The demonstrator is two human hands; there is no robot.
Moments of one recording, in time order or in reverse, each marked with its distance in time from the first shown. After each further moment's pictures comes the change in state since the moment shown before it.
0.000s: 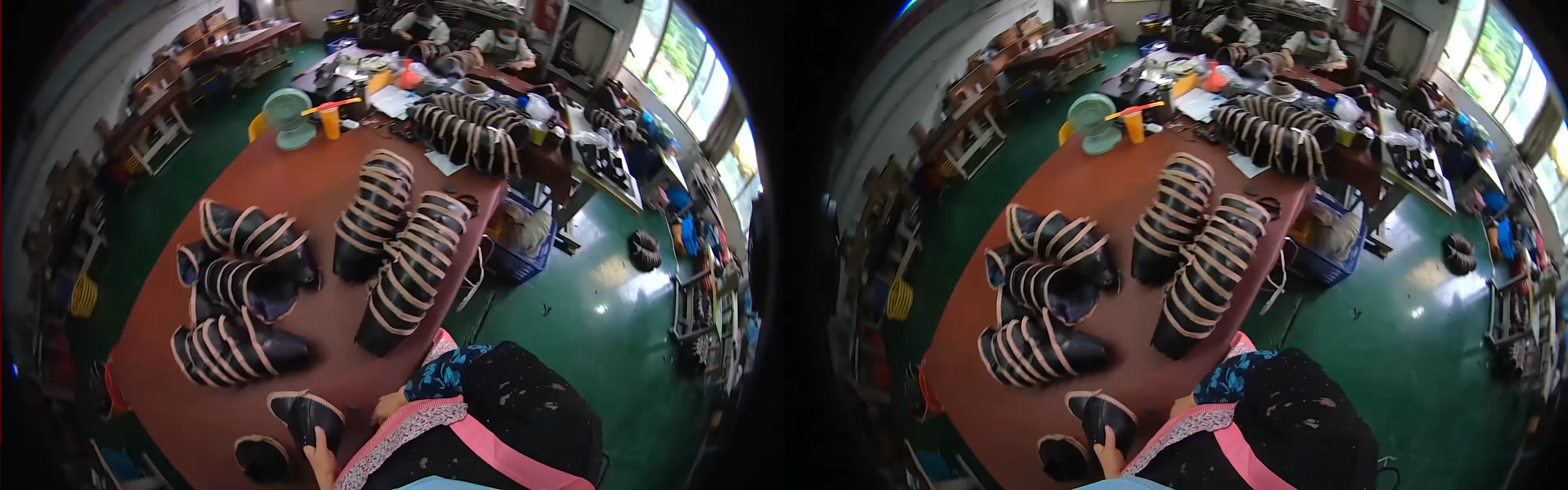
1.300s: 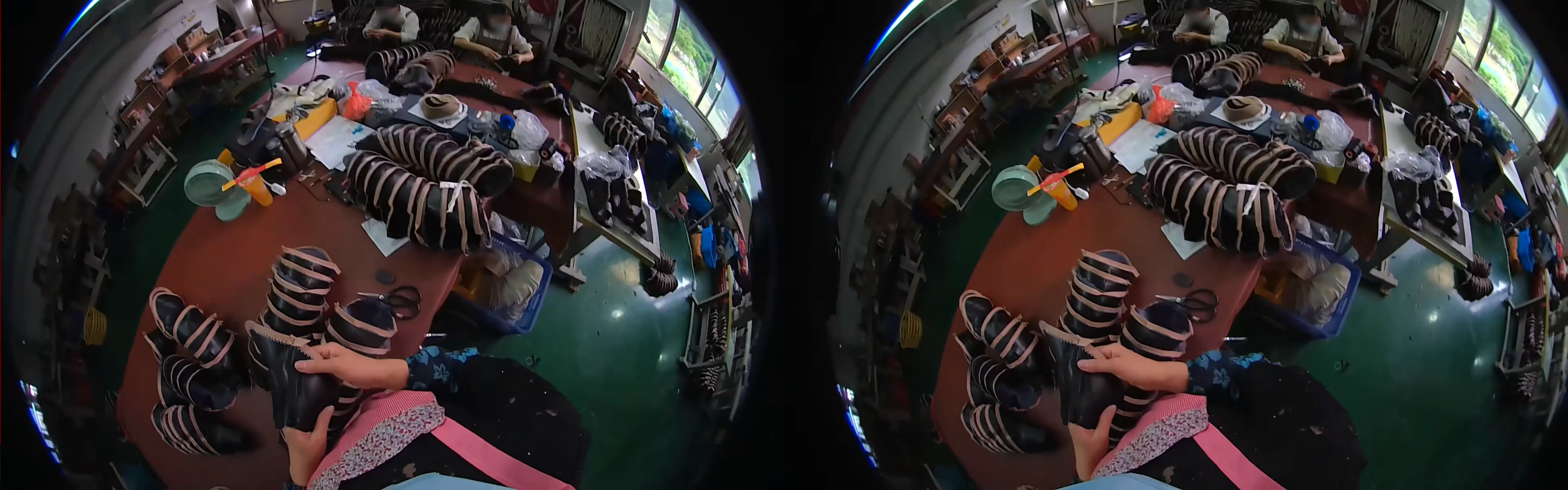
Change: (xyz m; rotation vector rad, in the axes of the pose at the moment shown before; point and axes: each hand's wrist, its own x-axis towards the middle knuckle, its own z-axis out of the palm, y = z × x) left_hand -0.038 0.258 0.487 0.354 -0.367 0.555; right_hand -0.443 -0.009 -0.344 1.473 0.953 -0.226
